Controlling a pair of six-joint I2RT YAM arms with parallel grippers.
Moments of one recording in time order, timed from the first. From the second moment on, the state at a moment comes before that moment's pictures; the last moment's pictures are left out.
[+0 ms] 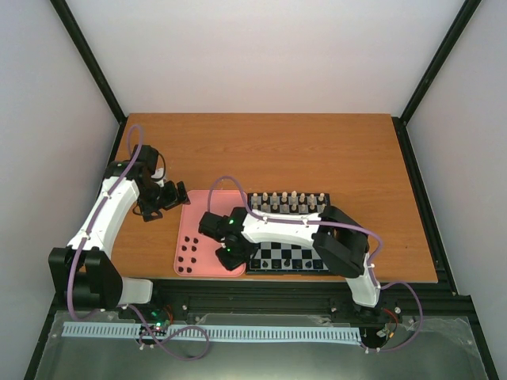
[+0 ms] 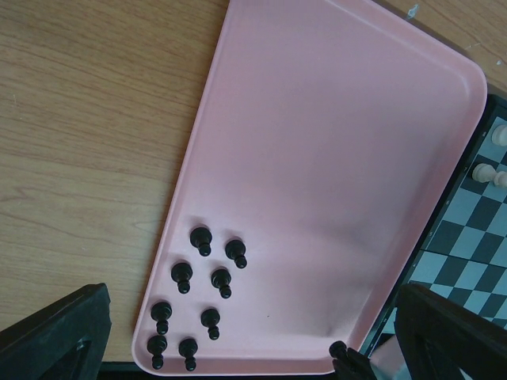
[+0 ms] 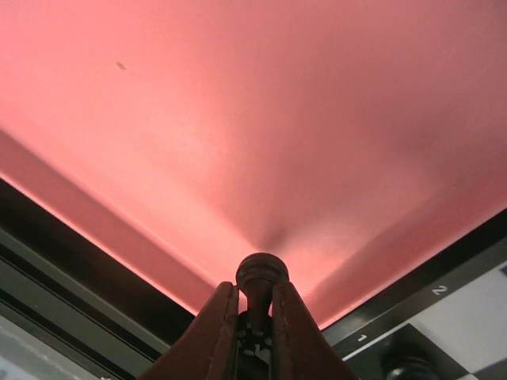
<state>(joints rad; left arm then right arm) -0.05 1.33 1.14 -1.17 0.23 -0.46 1.21 2.01 1.50 -0.97 -0.14 0.54</state>
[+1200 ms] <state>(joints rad) -0.05 1.32 1.14 -1.17 0.26 -0.46 0.57 1.16 0.74 -1.07 -0.08 0.60</state>
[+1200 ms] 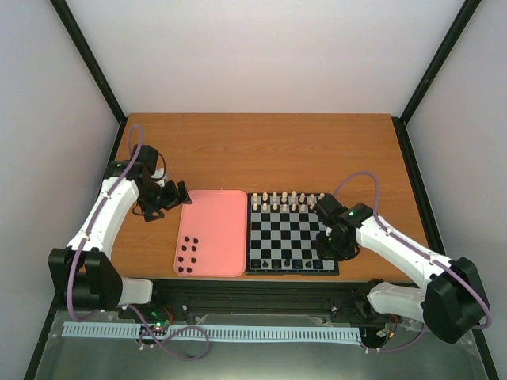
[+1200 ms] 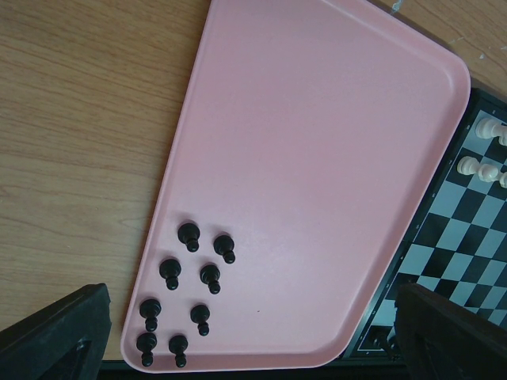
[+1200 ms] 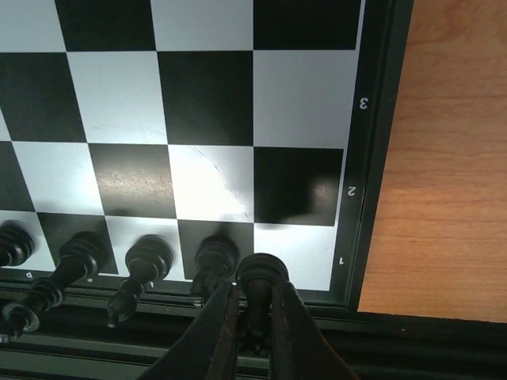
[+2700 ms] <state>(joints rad) -0.05 1.32 1.14 -1.17 0.26 -0.45 0.55 1.22 0.67 -1.04 -0.08 0.60</state>
